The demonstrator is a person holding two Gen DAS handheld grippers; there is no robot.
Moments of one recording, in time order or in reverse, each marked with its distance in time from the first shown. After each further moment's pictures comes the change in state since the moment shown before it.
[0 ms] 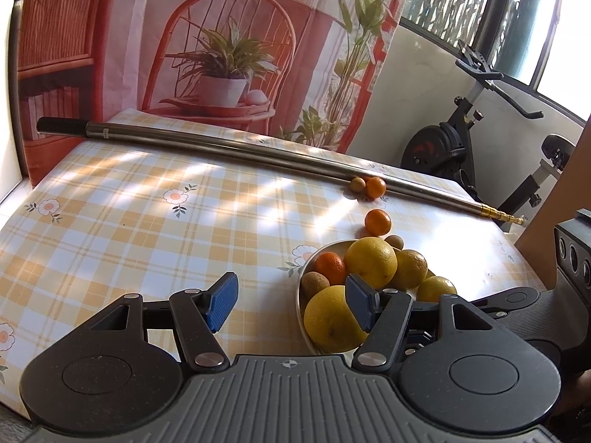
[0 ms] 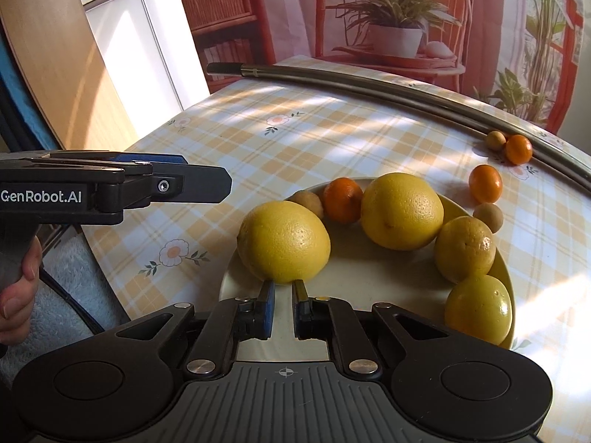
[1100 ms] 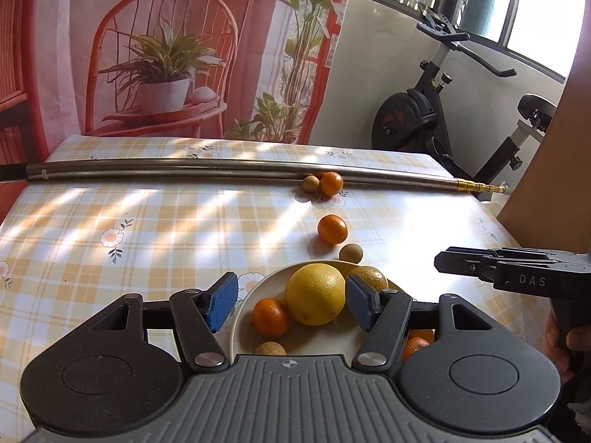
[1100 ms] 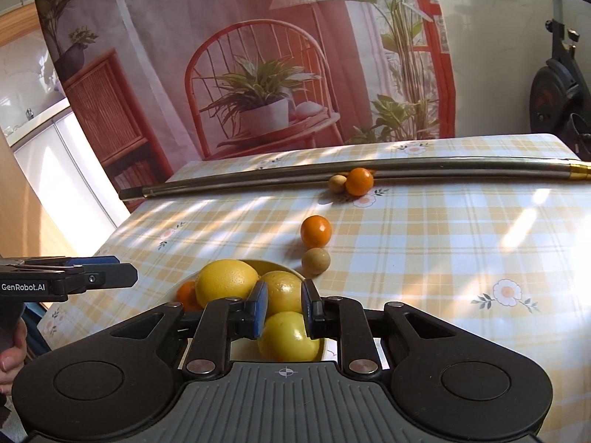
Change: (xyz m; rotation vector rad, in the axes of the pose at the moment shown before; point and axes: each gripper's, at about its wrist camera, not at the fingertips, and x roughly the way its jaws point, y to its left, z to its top) left arm 0.040 -0.053 0.041 0.144 0.077 -0.065; right arm -0.090 -0.117 -0.024 0.326 -0.307 -0.132
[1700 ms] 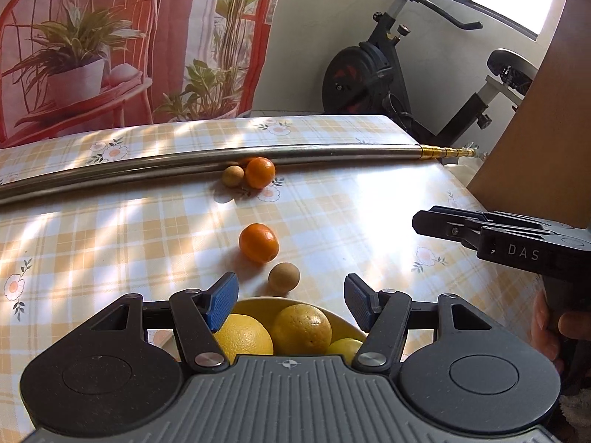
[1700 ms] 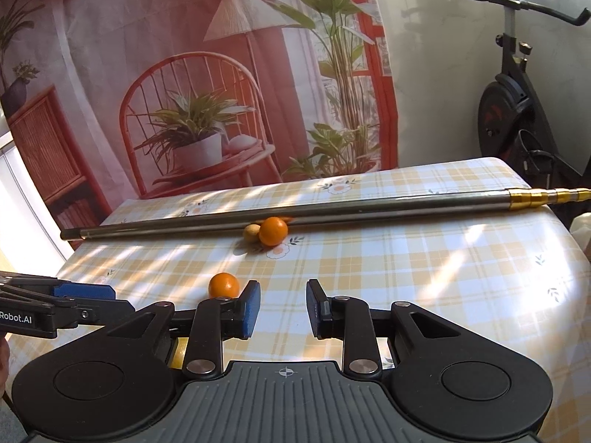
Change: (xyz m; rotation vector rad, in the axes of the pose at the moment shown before) left arm 0.090 -0.045 0.035 0.103 0.159 -0.131; right arm 0.003 -0.058 0.035 0.047 -0.080 -0.159
